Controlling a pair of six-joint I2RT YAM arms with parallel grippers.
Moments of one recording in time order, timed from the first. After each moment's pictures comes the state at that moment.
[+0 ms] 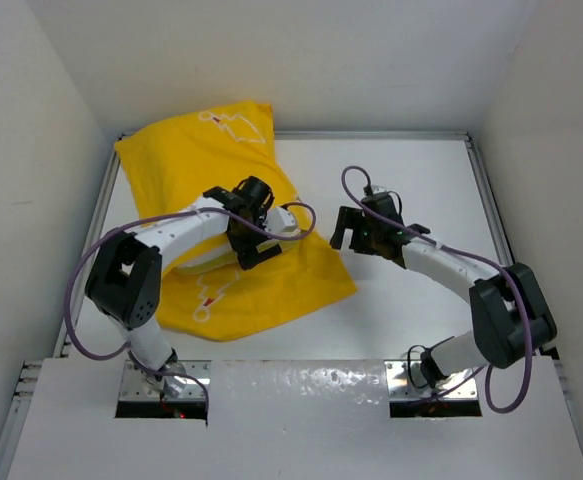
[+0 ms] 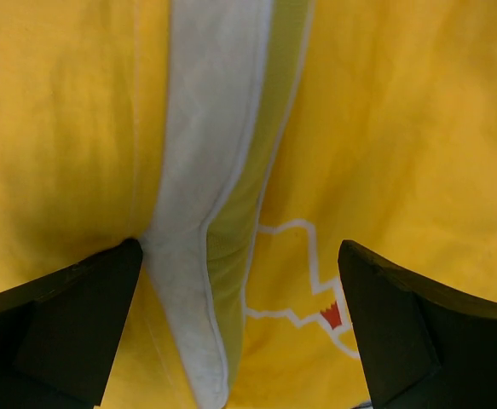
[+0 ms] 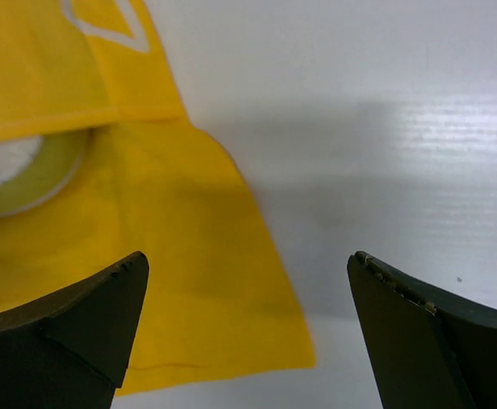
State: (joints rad) left arm -0.53 1.71 1.27 -0.85 0.04 0.61; right arm 0.44 1.46 0.80 -0.16 0.04 0.53
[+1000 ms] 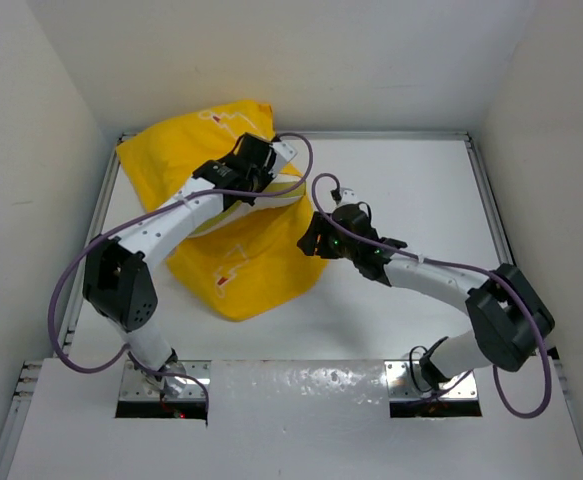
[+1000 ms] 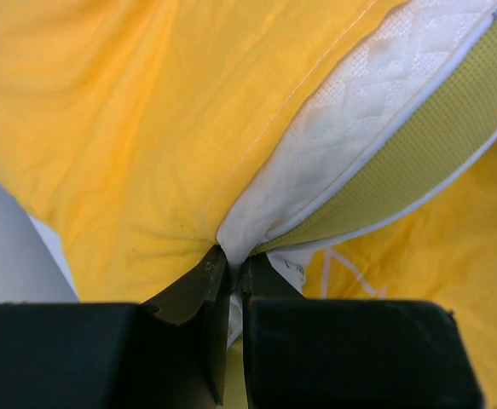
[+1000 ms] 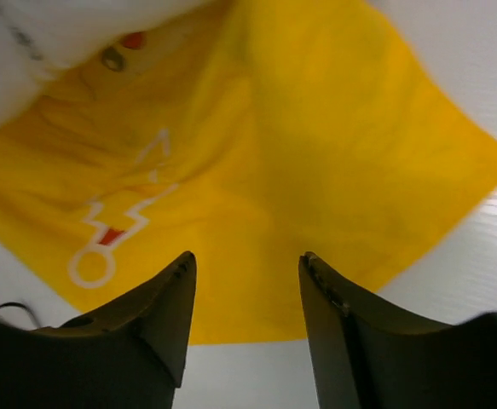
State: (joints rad) left arm -0.53 1.68 1.51 -0.64 -0.31 0.36; right arm 0.66 1.47 0.75 0.11 0.03 0.67
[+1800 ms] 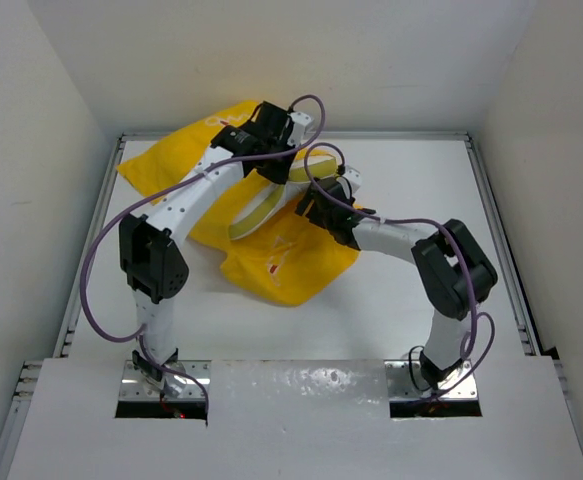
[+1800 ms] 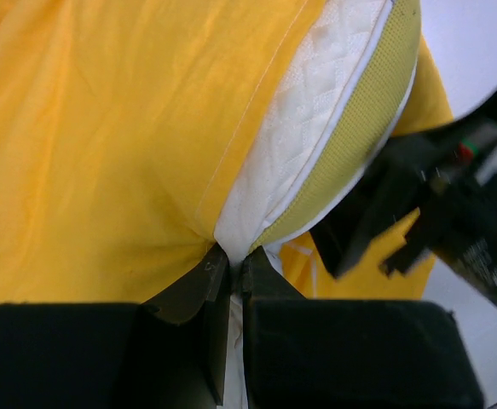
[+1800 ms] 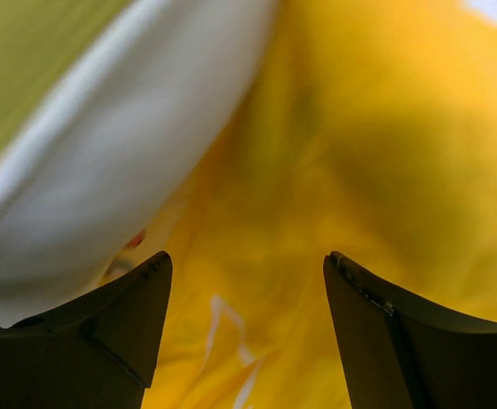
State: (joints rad) left arm -0.53 1.96 2.00 -0.89 0.01 0.05; right arm 0.63 1.81 1.07 0.10 0.35 0.89
